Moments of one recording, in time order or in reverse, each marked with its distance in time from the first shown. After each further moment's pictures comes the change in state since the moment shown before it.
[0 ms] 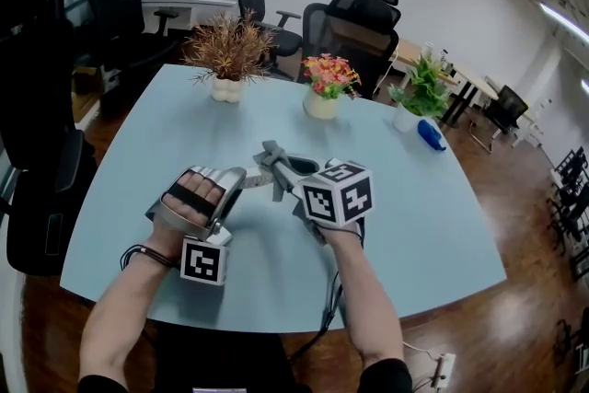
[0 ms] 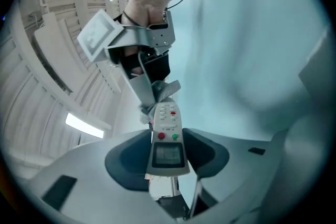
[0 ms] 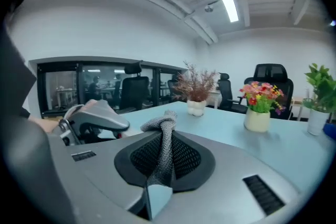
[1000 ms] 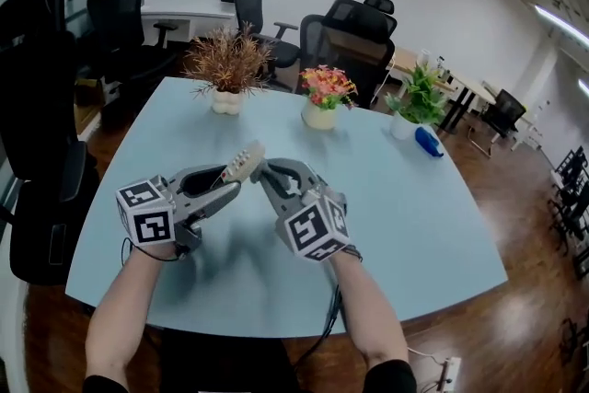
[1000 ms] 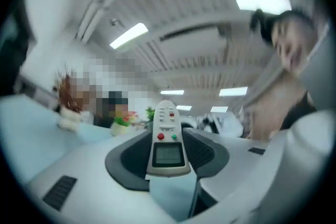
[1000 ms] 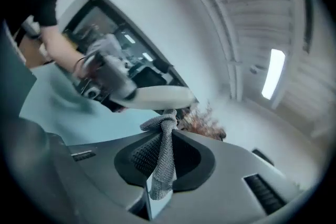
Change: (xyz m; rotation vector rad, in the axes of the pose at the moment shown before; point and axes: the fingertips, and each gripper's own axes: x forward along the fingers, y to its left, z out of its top) left arm -0.026 0.059 -0.039 -1.789 -0.713 -0.490; right arm -0.002 0.052 0.026 -0.794 -0.169 -0.131
